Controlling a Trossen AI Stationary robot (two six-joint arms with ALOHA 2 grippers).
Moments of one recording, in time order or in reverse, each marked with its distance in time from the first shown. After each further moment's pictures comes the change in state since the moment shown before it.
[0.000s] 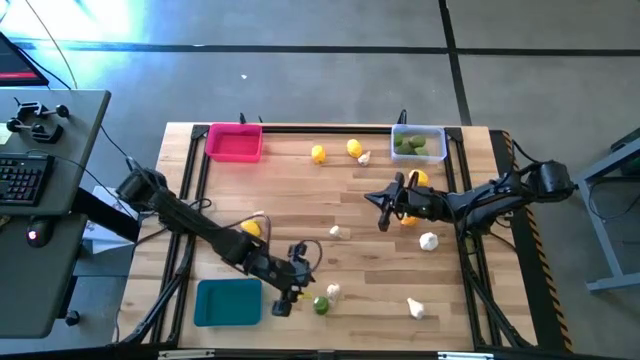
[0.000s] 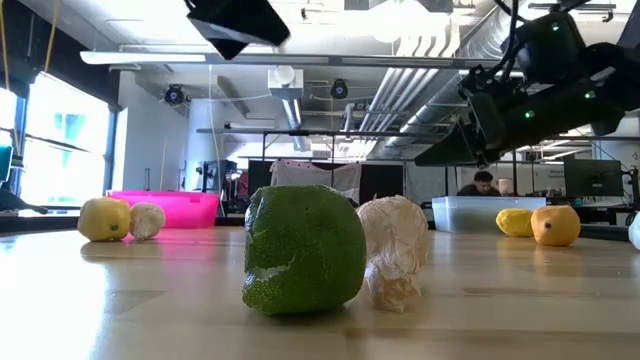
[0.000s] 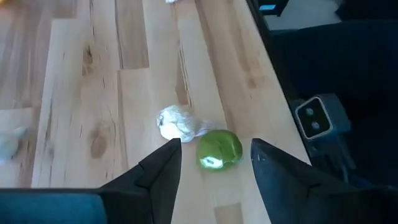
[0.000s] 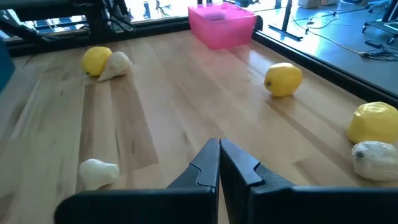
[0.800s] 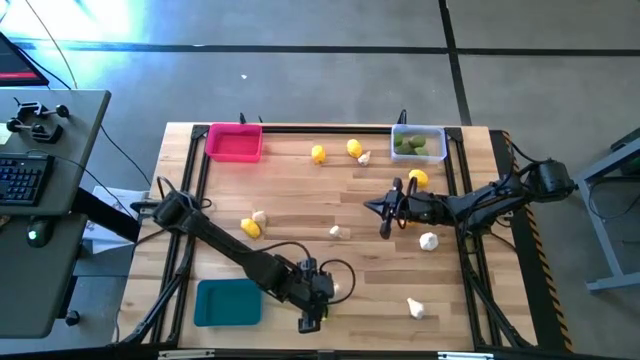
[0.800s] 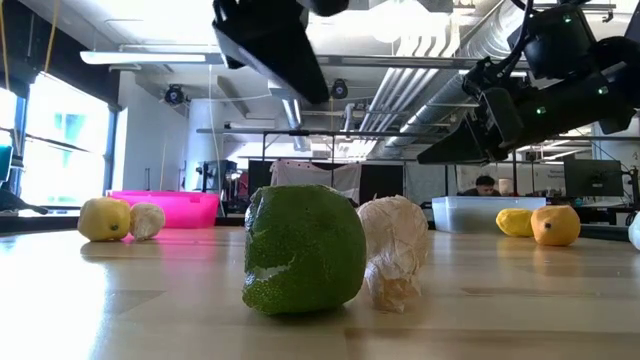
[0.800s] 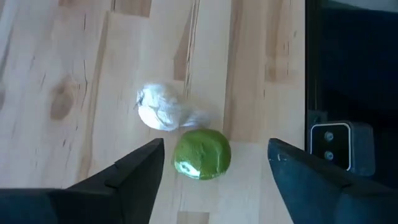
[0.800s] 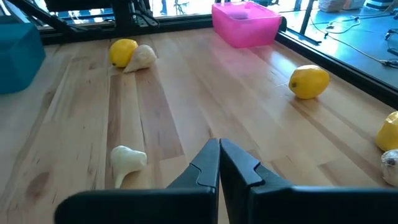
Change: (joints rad) left arm -0.016 0.323 0.439 -0.387 -0.020 -0.307; right arm 0.071 0.000 0.000 -0.006 -0.005 -0.022
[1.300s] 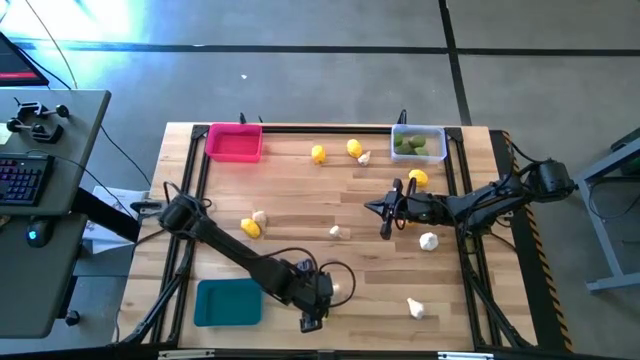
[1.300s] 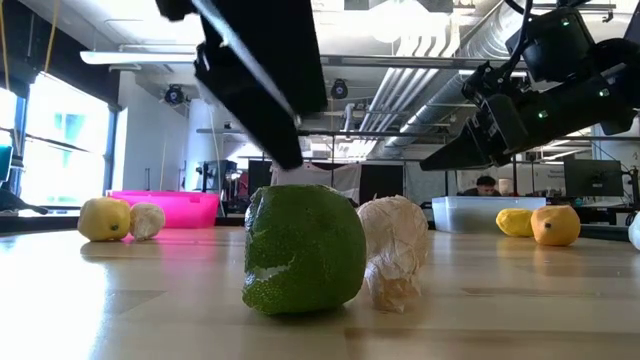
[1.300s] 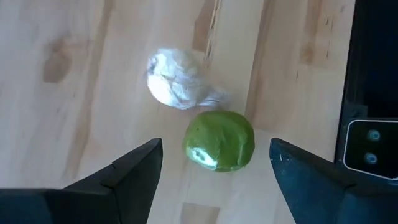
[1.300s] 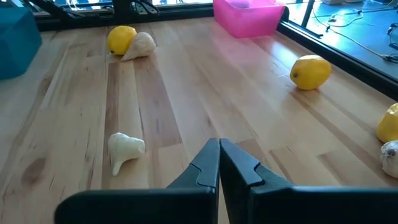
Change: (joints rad) left arm -0.006 0.063 -0.001 -0.035 0.008 -0.100; right arm 0.000 0.000 0.000 -0.039 -0.003 -0.004
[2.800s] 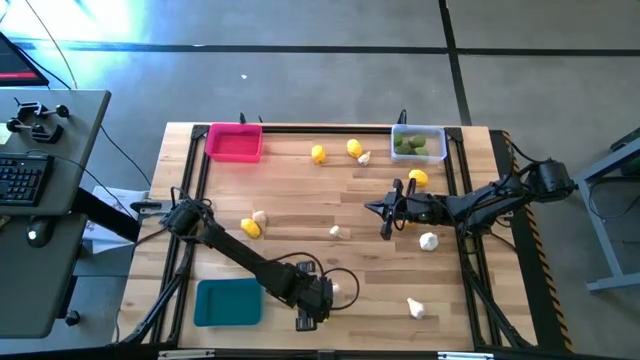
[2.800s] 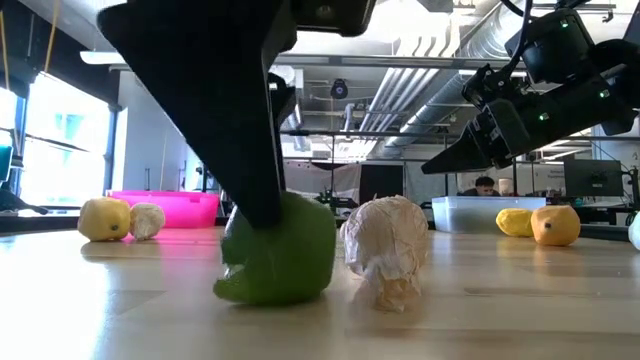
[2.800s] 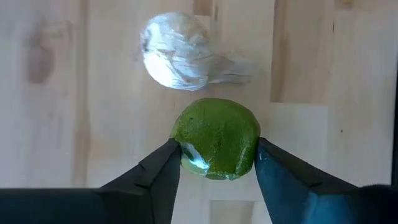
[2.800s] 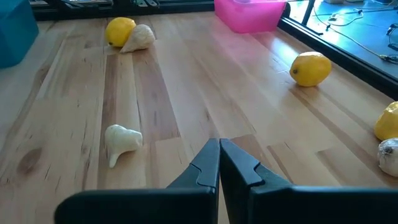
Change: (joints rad) left arm 0.011 0.055 0.000 -0.035 0.012 0.163; right arm 0.000 0.000 0.000 -0.019 0.000 -0.019
